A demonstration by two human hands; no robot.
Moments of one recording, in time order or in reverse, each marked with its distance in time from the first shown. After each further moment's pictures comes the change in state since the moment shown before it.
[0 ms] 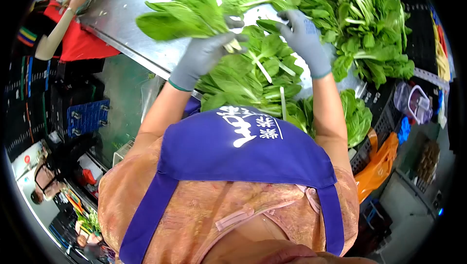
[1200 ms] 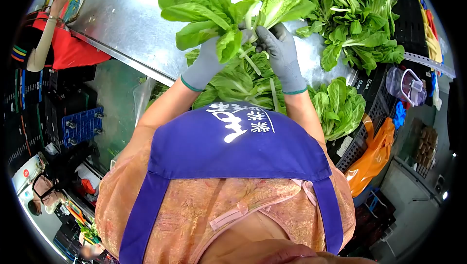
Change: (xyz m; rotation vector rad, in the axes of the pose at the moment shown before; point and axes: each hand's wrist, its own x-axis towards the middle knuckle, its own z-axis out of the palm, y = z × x) left_hand 0.008 -0.041 0.032 0.704 0.085 0.326; right_hand -0.051 -0.054 0.023 1.102 0.117 0.433
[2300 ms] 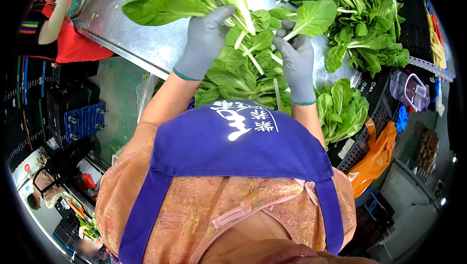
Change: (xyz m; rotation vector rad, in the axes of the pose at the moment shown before) left_hand 0.025 -0.015 -0.029 -0.053 0.068 0.142; right_hand -0.027 -0.022 -0.006 -0.103 0.085 -0.019
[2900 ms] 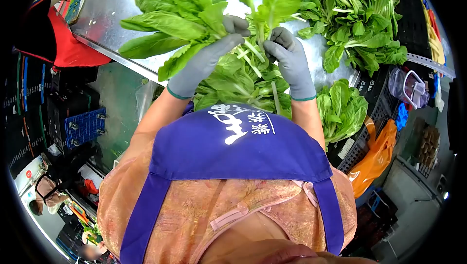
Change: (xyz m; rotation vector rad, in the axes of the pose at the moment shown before) left_hand -0.012 0.061 0.014 -0.422 -0.156 -0.168; right_hand 0.013 -0.001 -0.012 0.082 -0.215 0.118
